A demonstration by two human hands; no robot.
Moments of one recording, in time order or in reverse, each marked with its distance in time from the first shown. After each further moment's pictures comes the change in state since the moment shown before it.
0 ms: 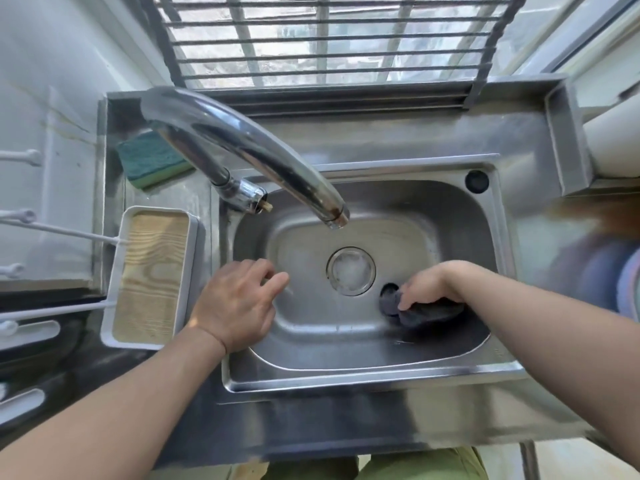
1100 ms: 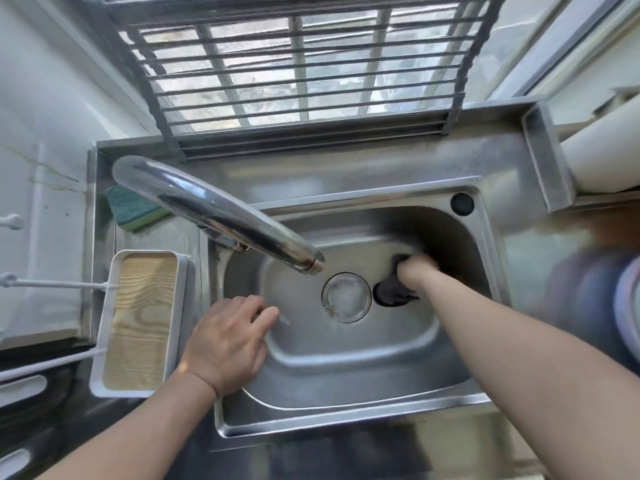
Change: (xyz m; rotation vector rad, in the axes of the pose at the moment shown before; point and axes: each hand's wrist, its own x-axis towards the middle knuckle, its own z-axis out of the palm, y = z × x) left_hand 0.002 0.002 -0.004 -0.002 0.002 0.007; right_hand 0.030 -0.021 -0.045 0.091 0.844 0.251
